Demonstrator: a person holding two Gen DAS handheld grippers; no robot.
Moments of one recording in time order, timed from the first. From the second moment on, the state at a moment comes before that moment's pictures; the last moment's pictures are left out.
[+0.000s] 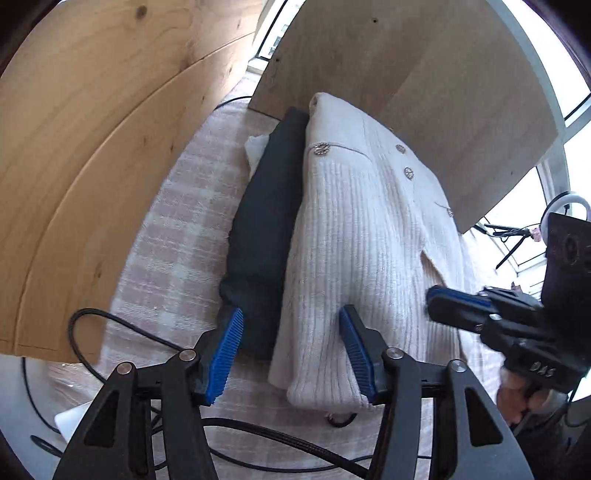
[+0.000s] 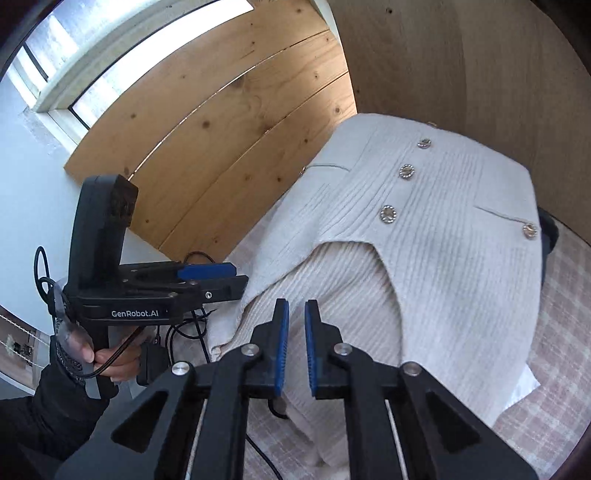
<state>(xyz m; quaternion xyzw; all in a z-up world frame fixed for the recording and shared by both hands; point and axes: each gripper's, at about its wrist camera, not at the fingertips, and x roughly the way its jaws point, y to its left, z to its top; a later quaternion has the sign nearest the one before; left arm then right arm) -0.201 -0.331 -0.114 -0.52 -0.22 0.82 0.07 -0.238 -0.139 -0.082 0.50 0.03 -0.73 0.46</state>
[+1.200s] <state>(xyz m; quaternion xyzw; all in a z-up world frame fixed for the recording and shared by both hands) -0.258 -0.265 -0.072 -0.49 0.00 0.87 0.08 -0.279 -0.067 -0.096 0.55 -0.03 -0.75 0.36</state>
